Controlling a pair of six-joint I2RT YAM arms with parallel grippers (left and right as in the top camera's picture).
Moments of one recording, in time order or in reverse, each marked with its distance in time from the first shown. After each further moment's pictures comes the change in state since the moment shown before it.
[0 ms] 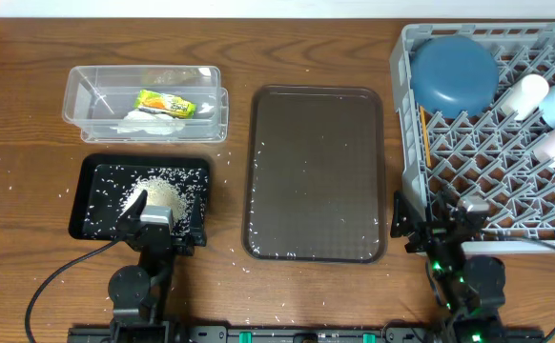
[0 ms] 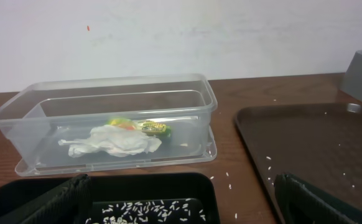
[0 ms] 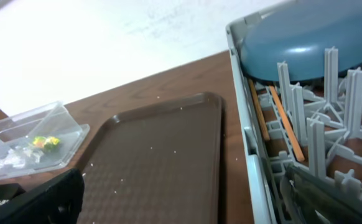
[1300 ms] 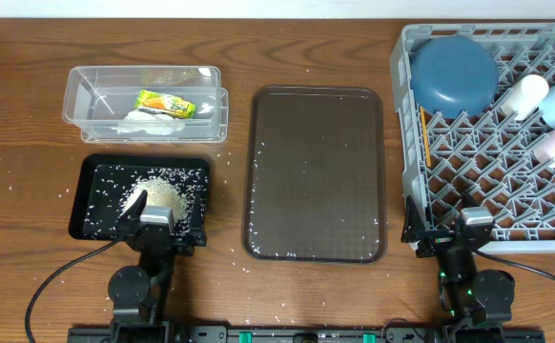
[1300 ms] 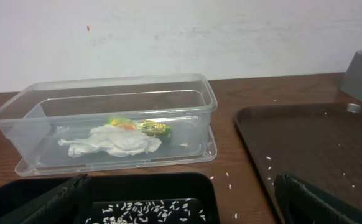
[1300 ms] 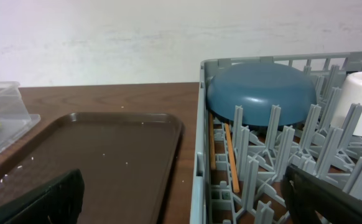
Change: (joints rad) left arm 0.000 0.000 0.000 0.000 0.000 0.000; right arm -0.089 -0.211 -0.014 -0.126 0.000 -0.315
